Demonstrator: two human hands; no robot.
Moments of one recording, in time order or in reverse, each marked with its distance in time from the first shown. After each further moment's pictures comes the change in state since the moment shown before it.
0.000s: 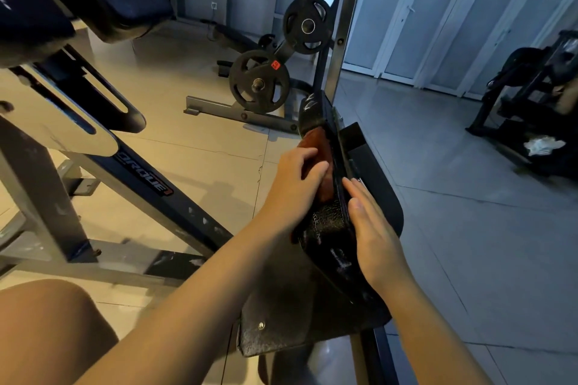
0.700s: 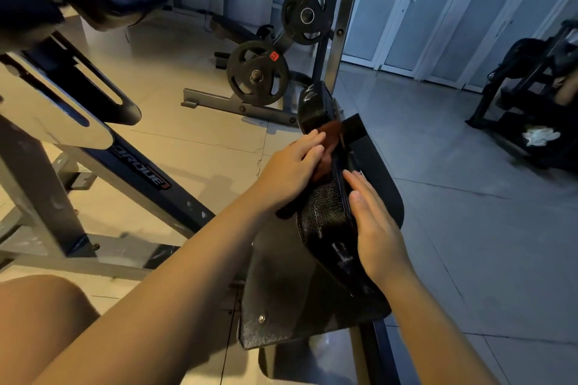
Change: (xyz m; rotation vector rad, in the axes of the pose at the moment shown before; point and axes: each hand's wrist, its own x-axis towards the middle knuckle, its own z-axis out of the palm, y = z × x) left_hand 0.020 0.002 -0.014 0.160 -0.168 0.023; right_hand 0.000 0.002 0.000 -0.016 0.026 -0.005
